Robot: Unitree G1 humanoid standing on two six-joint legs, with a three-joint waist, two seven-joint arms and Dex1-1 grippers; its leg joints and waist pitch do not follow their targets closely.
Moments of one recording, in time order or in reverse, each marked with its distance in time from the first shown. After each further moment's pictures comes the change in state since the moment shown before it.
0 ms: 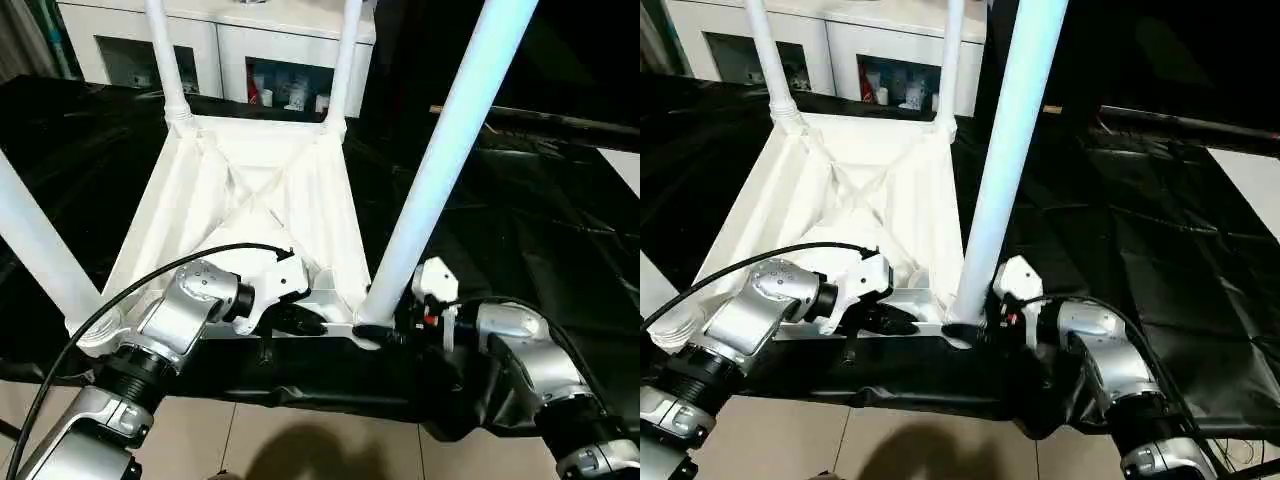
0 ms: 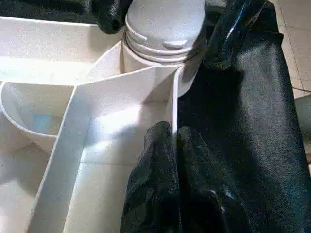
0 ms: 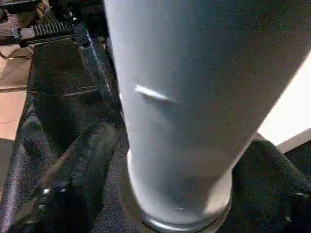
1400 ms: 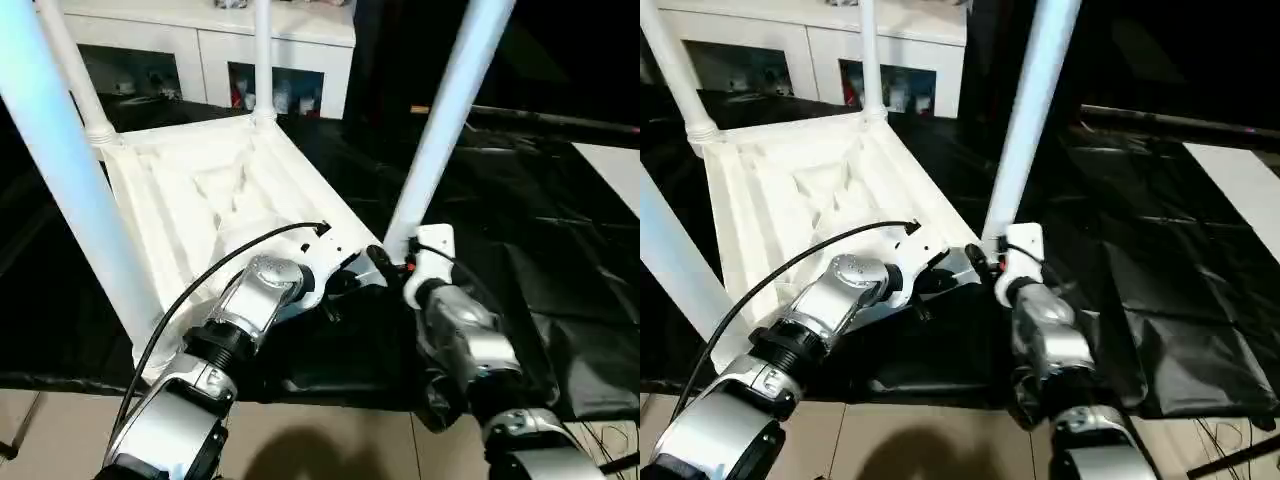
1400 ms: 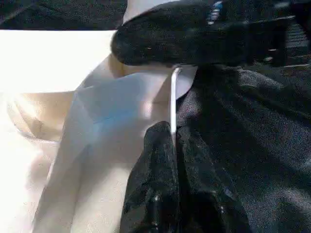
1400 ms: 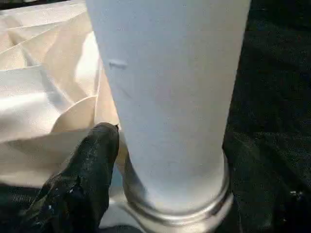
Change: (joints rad) left arm -0.178 -0.285 0.053 0.309 0.092 0.073 0.505; right arm -0.143 0.284 -0.245 0.267 -0.002 0.025 -0.694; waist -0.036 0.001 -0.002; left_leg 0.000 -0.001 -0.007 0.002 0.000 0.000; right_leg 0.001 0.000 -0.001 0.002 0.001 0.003
